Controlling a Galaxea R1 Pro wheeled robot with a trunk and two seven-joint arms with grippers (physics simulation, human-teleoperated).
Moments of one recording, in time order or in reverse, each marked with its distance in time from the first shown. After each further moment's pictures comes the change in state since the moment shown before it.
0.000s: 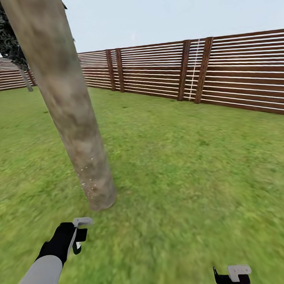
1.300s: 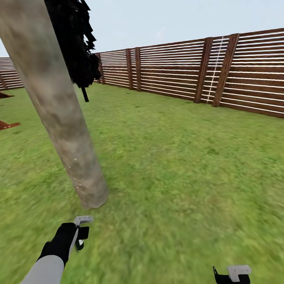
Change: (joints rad) left arm 0.000 -0.012 0.004 0.002 0.002 -0.058 0.000; right arm 0.000 0.000 -0.002 0.000 0.000 0.000 0.000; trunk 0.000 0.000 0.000
